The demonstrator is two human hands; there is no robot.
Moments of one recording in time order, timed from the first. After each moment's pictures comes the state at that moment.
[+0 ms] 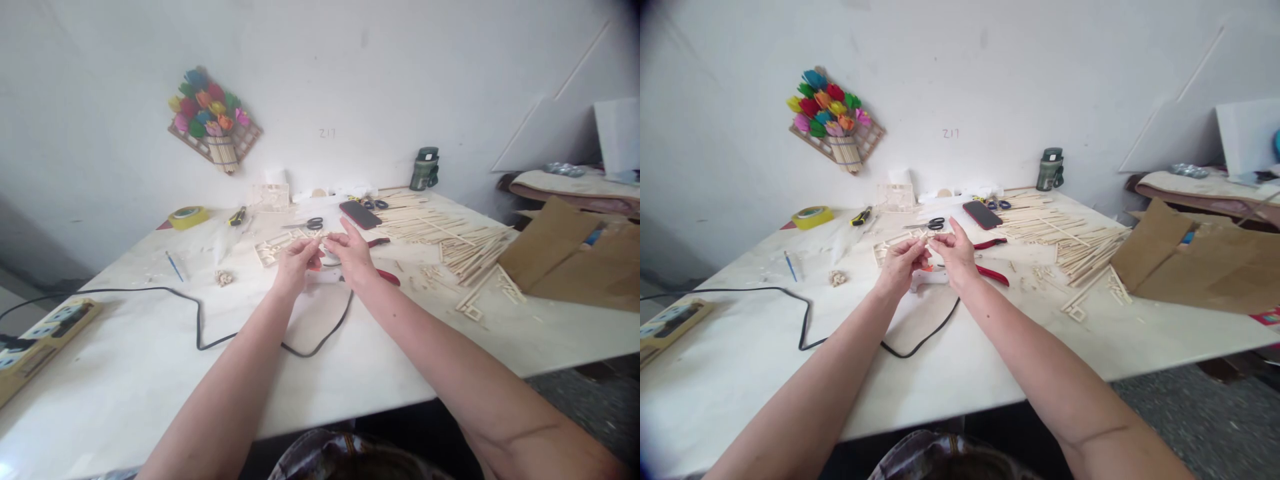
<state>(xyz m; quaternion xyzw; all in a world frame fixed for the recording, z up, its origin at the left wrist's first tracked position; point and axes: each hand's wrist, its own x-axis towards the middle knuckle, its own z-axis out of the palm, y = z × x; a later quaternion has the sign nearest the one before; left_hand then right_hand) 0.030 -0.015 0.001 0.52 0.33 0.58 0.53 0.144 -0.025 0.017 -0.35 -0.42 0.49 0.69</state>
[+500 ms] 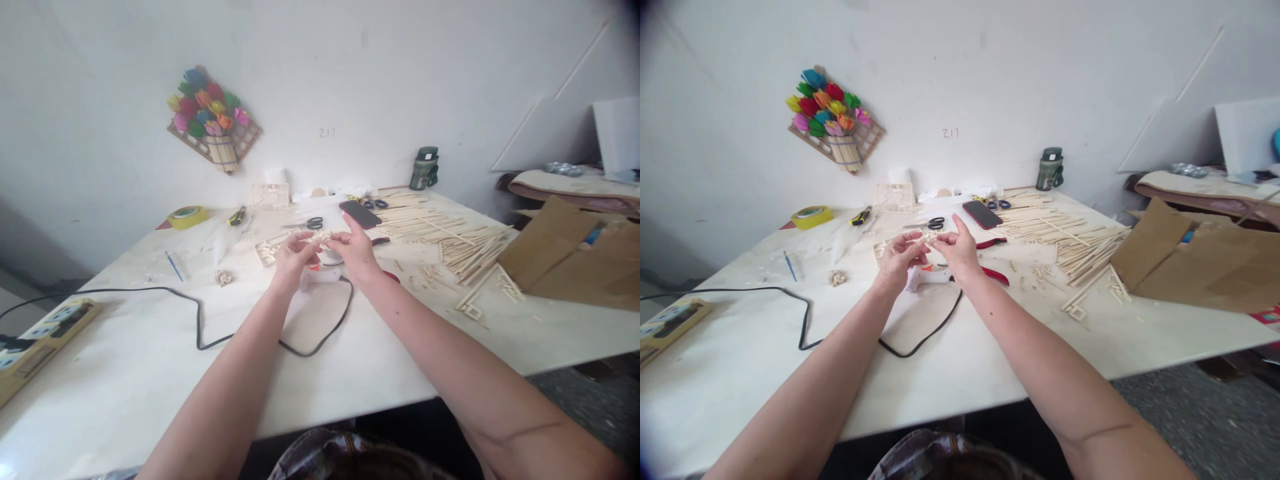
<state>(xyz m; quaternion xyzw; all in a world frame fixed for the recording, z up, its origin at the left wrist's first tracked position) 0.027 -0.015 0.008 0.54 0.35 0.59 0.49 0.154 -0.016 0.015 -0.39 -0.49 0.43 0.65</state>
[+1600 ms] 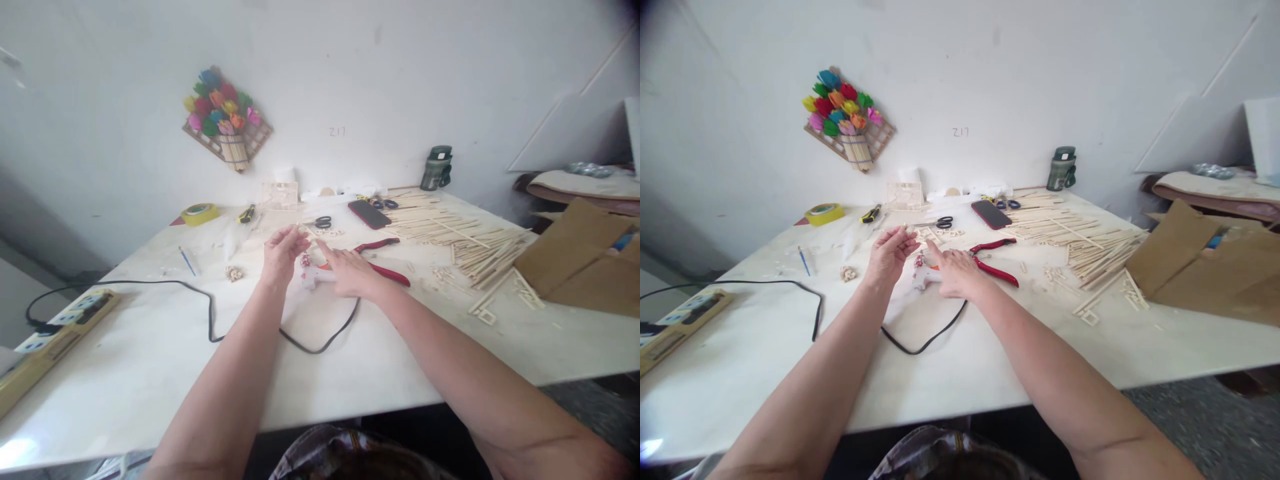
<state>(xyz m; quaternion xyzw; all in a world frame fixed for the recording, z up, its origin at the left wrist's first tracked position) -0.001 -0.001 0.013 0.41 0.28 0.69 0.53 0.157 -0.031 0.005 -0.50 -0.86 0.00 0.13</state>
